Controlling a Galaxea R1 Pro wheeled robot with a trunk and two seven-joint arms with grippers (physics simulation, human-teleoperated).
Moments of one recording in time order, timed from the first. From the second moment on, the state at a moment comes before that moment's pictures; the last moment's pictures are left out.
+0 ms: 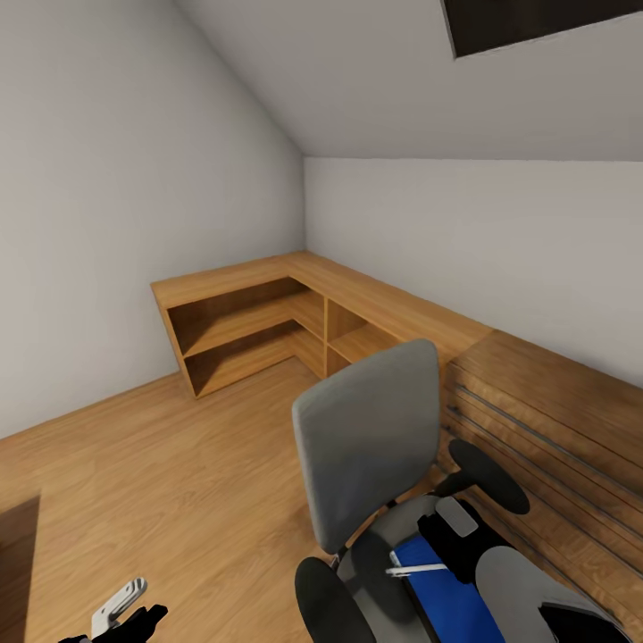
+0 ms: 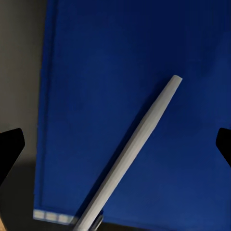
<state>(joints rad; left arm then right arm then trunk) -0.21 0.11 0.40 -0.77 0.44 0.52 -0.01 -0.74 0.01 -0.15 -0.28 -0.89 0.28 -0.63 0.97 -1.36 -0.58</state>
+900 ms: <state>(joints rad) -0.21 0.11 0.40 -0.77 0.44 0.52 -0.02 -0.74 0.01 -0.15 -0.28 -0.88 0.28 -0.63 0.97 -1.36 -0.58</state>
